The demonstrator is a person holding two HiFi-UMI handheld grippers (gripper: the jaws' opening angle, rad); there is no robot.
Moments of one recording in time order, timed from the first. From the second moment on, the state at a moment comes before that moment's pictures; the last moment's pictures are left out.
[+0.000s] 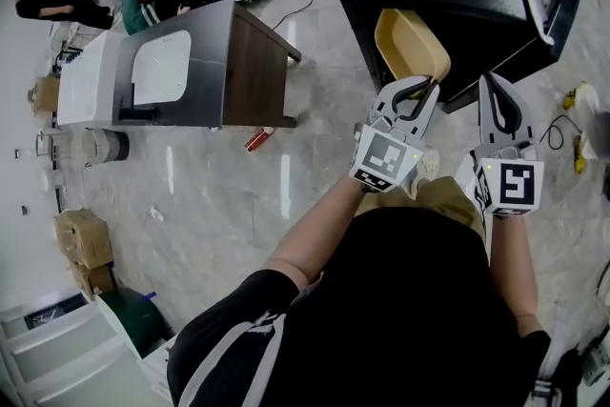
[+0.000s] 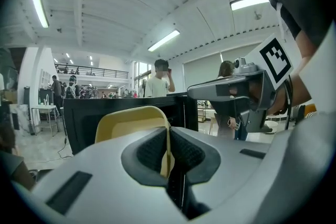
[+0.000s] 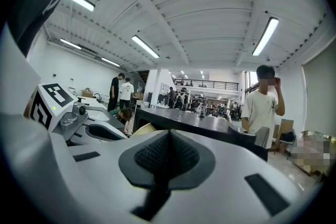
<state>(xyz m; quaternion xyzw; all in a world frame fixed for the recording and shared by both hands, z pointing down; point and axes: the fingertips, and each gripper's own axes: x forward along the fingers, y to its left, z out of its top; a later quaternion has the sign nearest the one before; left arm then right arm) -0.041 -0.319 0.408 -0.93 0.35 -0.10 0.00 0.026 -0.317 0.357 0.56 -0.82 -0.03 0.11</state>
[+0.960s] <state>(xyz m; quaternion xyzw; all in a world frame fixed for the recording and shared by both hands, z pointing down) 0.011 -0.249 0.372 -0.92 0.38 -0.10 0.03 0.080 -0.244 0.342 0.53 -0.85 -0.04 0.08</state>
